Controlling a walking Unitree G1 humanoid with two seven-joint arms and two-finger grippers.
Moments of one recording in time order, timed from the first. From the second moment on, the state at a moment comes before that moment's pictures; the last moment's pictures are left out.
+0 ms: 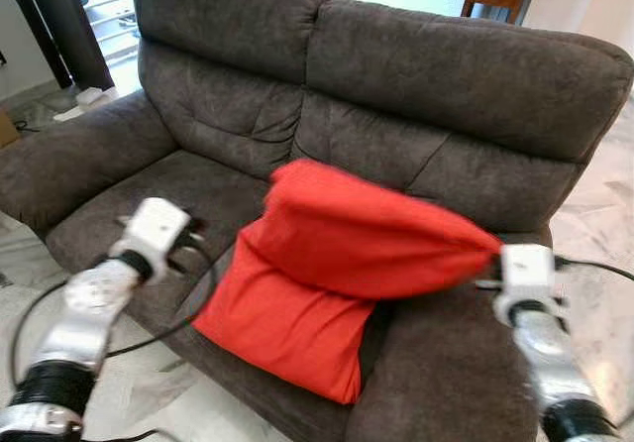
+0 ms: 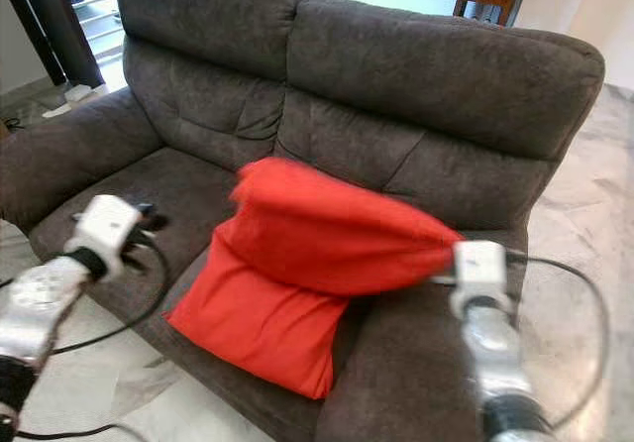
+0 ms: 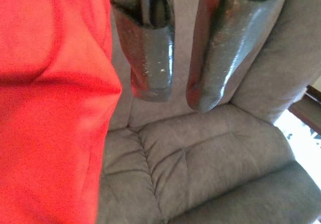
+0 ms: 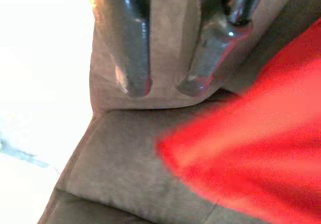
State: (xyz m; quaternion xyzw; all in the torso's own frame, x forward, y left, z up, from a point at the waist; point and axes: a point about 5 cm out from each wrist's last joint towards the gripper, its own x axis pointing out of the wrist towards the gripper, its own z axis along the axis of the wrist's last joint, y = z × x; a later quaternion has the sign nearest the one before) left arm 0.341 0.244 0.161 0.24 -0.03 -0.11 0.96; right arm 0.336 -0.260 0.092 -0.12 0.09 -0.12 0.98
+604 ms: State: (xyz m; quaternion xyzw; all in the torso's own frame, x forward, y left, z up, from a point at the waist) left arm 0.290 0.257 0.079 0.18 0.09 -0.06 0.98; right arm 0.303 -0.260 0.046 -0.03 0.14 -0.14 0.98
